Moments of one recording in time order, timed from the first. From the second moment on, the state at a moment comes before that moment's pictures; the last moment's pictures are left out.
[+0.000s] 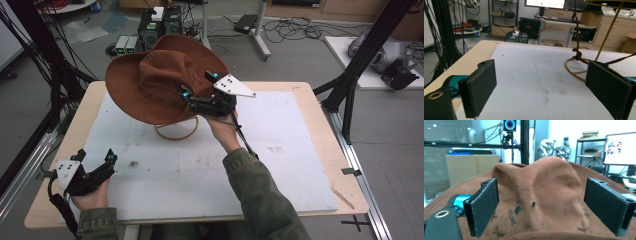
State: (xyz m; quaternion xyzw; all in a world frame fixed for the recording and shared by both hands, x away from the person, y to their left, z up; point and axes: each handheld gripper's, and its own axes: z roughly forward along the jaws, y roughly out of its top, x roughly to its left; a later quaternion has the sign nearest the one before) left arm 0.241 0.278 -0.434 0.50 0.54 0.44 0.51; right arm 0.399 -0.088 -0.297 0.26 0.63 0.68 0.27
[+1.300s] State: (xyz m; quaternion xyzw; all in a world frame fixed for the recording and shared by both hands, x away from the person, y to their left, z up) left arm 0.235 0.282 -0.433 0.49 0.55 0.44 0.52; right arm 0.290 -0.327 -0.380 0.49 0.52 0.53 0.45
